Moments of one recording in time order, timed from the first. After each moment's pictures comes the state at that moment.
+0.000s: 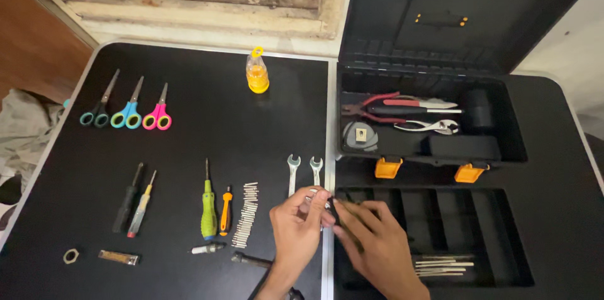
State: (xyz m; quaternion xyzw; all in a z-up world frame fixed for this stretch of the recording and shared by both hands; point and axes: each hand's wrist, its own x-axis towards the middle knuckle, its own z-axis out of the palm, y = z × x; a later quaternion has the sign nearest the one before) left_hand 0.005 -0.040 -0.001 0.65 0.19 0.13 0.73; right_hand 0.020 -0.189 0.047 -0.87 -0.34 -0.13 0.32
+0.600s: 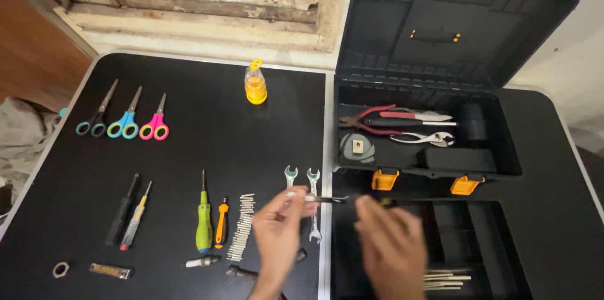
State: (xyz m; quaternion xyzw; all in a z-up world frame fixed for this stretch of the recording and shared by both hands) left_hand 0.016 -0.026 -0.021 0.52 0.23 0.19 0.80; right_hand 0.028 -0.200 0.032 -0.90 -0.24 -0.28 0.25
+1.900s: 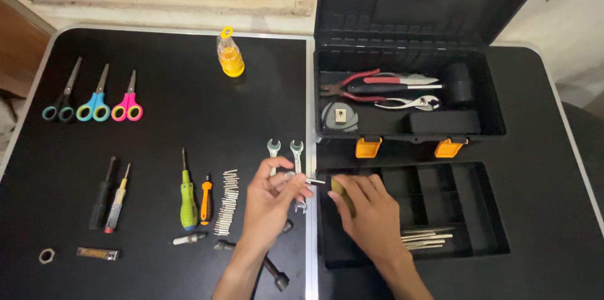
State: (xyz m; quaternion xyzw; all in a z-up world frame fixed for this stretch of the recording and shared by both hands) left_hand 0.015 -0.019 -0.007 0.55 0.14 0.02 0.82; right_hand 0.035 -0.207 0.021 -0.90 -0.25 -0.18 0.30
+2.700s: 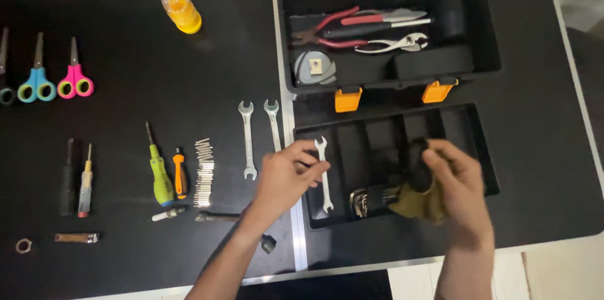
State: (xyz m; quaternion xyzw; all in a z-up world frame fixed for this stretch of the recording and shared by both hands) left_hand 0.018 -0.067 -0.022 0.74 0.08 -0.12 0.66; right_hand 0.023 -0.368 -0.007 -0.74 0.11 0.07 0.66
